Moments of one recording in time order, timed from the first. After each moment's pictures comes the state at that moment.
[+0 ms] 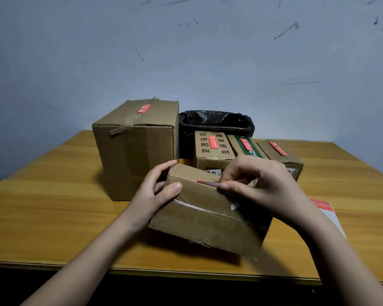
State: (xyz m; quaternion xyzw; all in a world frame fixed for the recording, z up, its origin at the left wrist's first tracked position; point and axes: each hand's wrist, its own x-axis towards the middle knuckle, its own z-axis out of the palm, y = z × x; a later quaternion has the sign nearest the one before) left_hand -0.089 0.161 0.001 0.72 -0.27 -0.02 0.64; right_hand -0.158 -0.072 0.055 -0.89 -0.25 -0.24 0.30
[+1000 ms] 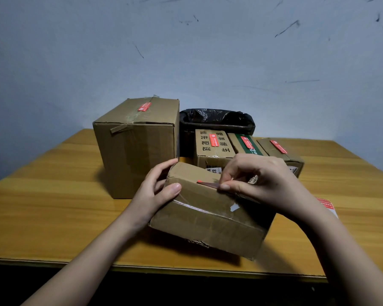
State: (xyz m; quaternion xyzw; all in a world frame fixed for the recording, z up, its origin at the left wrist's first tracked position) left_hand -0.092 0.162 -0.001 0.72 -0.28 -0.01 0.64; right_hand -0.153 -0.075 0.058 -0.89 -0.29 -0.23 0.28
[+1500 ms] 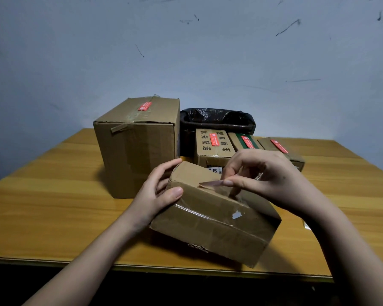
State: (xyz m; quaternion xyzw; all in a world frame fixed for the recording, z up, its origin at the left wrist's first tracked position) left_hand -0.089 0.163 -0.005 0.72 -0.31 -0.01 0.62; right_hand -0.156 -0.076 0.067 -0.87 -0.31 -0.20 0.34
